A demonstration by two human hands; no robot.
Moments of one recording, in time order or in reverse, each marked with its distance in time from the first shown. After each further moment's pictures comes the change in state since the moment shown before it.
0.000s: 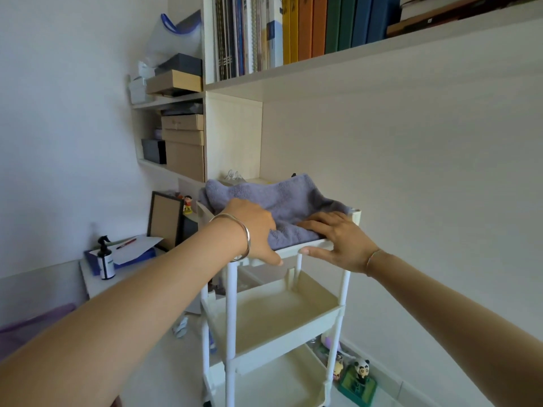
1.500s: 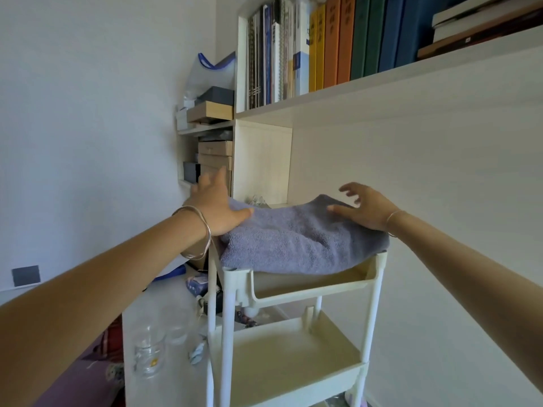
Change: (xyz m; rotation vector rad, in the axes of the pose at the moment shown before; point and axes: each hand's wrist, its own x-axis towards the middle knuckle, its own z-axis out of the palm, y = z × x) left_hand 0.010 -0.067 -0.013 -0.678 0.309 -0.610; right_hand 0.098 0.064 -0.054 0.351 -0.012 0.432
